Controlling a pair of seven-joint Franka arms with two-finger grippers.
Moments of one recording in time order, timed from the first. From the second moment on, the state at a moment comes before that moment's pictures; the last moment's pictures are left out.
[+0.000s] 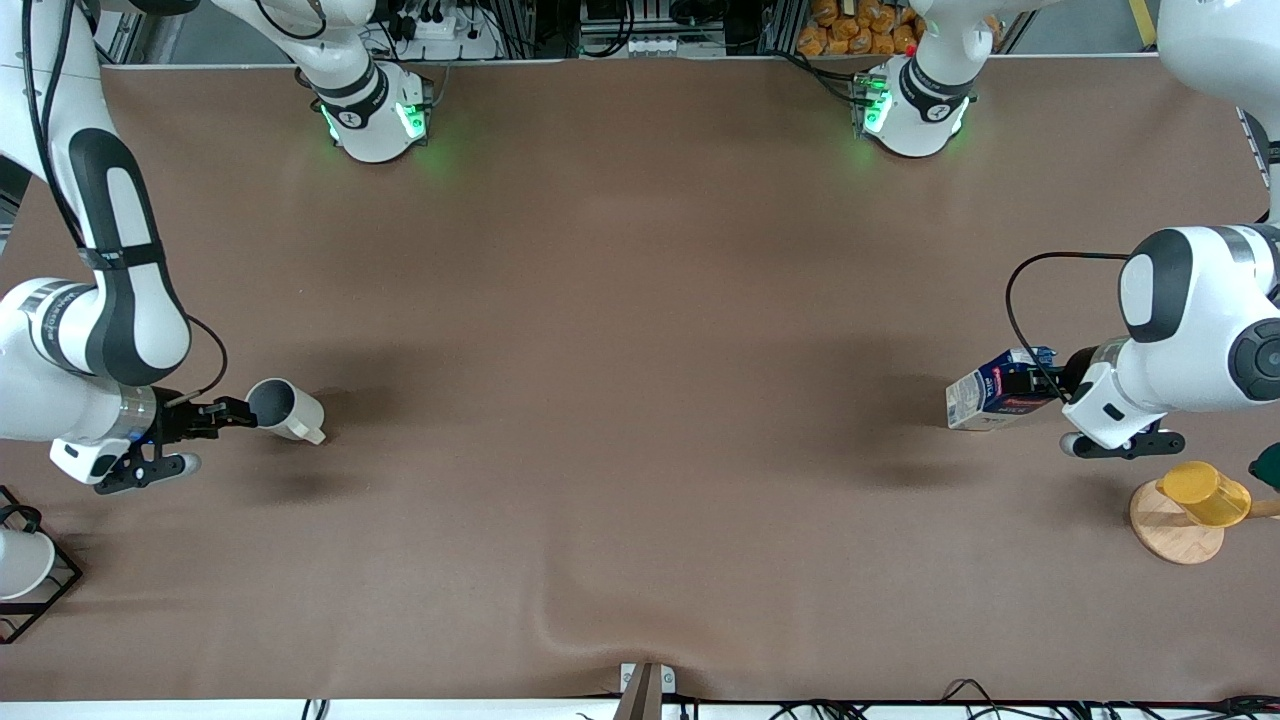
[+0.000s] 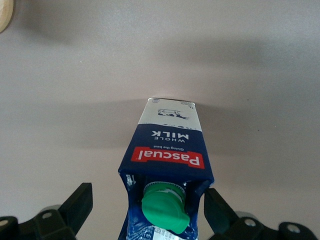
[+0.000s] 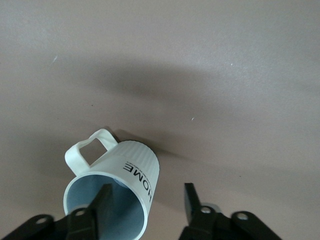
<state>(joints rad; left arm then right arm) 0.10 0.39 -0.10 -1.70 0.08 1.85 -0.06 -0.17 0.53 -0.01 -1.69 0.10 2.07 -0.48</state>
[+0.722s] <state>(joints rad) 0.10 0.38 -0.12 -1.70 0.08 1.83 -0.06 -0.17 0.53 -0.01 -1.80 0.10 2.20 -0.56</state>
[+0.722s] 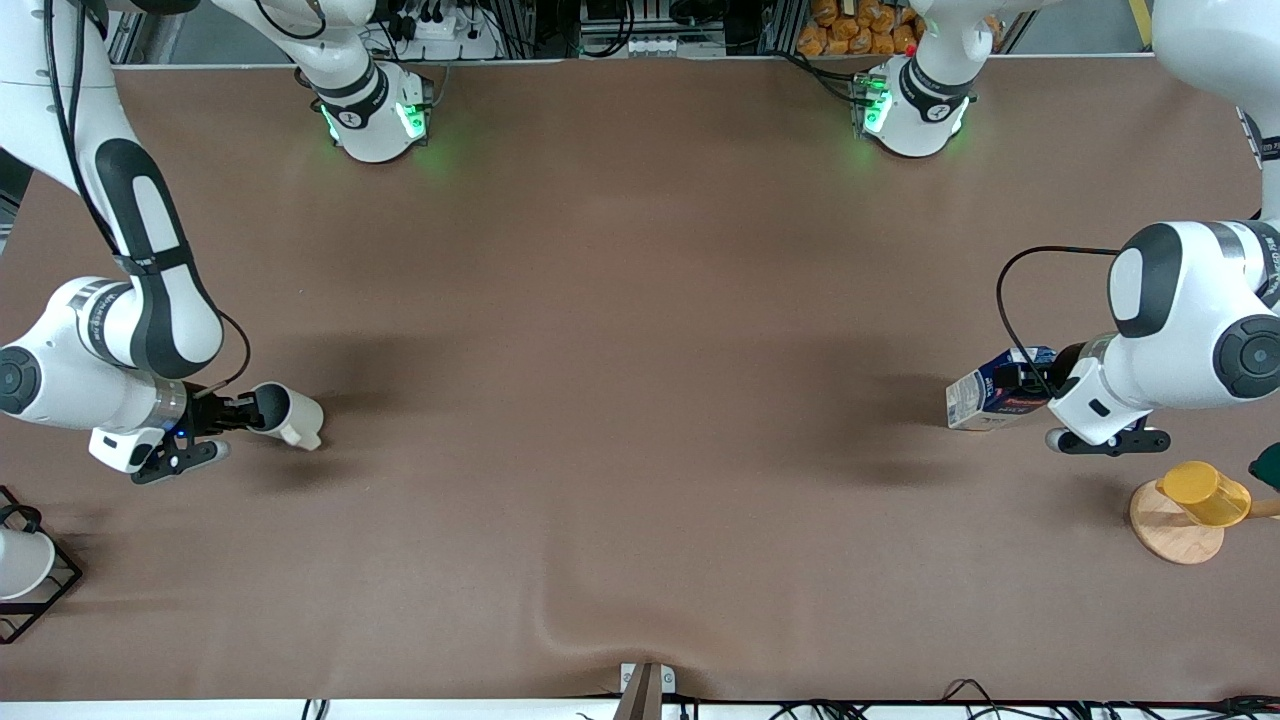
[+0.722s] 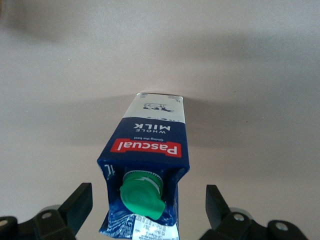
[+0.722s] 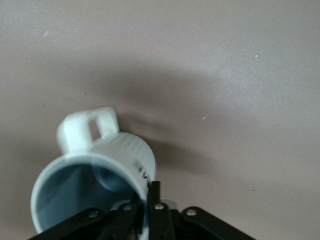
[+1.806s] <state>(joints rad) 0.10 0.41 -0.12 -1.71 0.08 1.82 -0.04 0.43 0.36 0.04 -1.59 0.18 1.94 0.46</state>
